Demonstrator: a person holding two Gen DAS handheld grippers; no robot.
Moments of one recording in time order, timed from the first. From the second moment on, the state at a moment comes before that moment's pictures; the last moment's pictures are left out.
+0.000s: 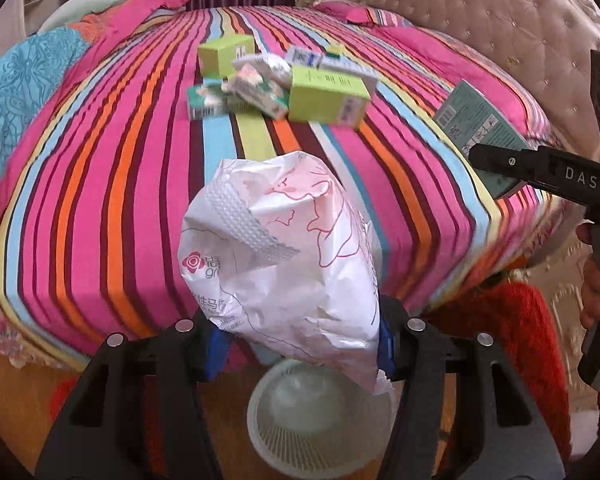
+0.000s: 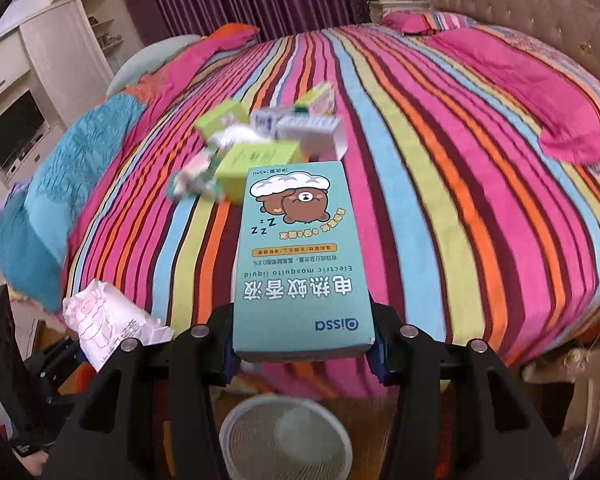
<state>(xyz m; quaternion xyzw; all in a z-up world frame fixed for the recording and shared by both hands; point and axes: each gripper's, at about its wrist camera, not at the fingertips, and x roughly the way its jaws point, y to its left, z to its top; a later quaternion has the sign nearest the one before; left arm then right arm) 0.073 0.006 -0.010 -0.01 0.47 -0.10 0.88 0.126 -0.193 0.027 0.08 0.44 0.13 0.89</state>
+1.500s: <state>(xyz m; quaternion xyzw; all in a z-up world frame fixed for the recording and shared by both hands) 0.056 -0.010 -0.215 0.01 0.76 -0.08 0.64 0.076 -0.158 -0.204 0.17 0.78 0.08 0.60</state>
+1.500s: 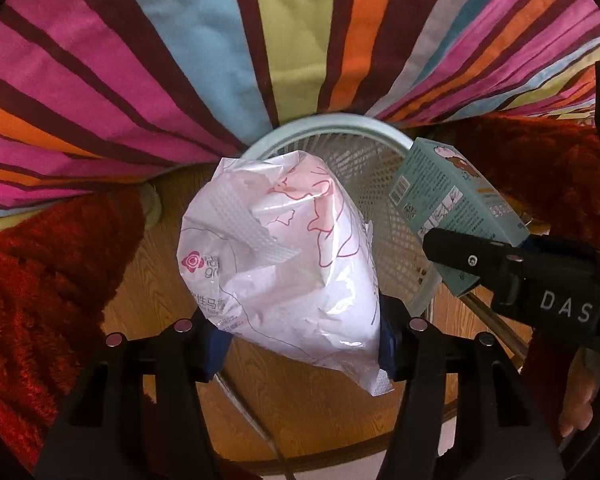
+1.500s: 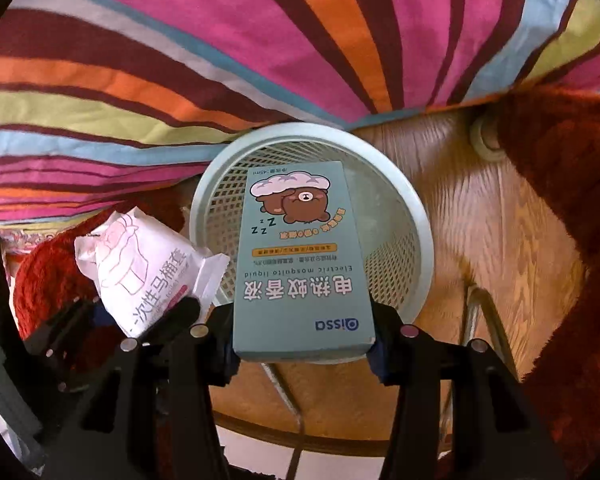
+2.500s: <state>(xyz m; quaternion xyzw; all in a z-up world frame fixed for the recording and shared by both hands) 0.051 0.000 -0.195 0.00 0.74 -0.05 0.67 0.071 -0.166 -0.183 0.18 0.74 0.07 0.64</state>
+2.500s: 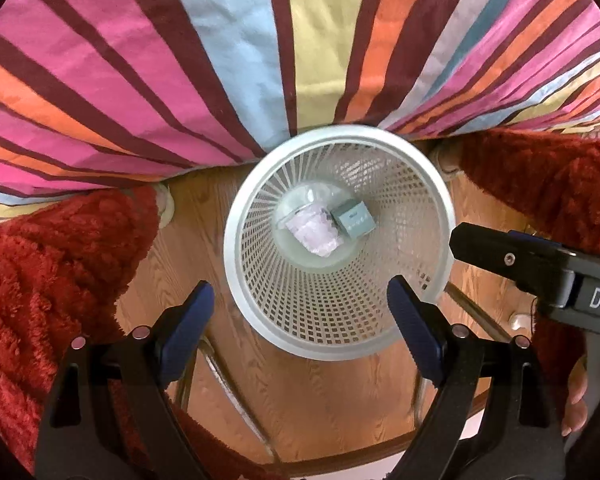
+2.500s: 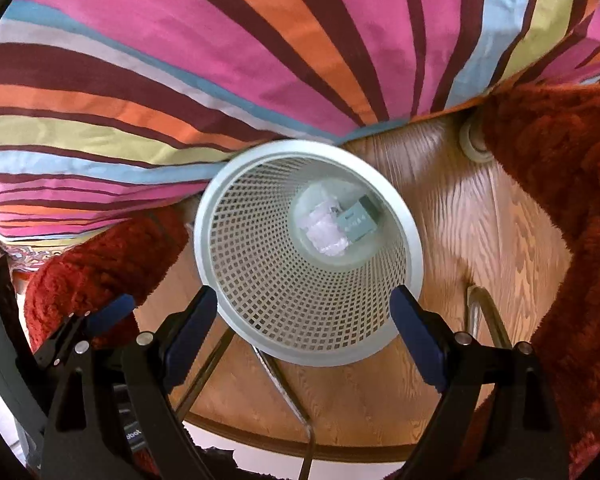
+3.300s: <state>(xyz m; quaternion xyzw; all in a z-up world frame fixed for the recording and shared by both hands) 0.078 0.044 -0.052 0.06 0.52 -0.01 0.85 0.115 -0.212 0.019 0.12 0.42 0.08 0.90</state>
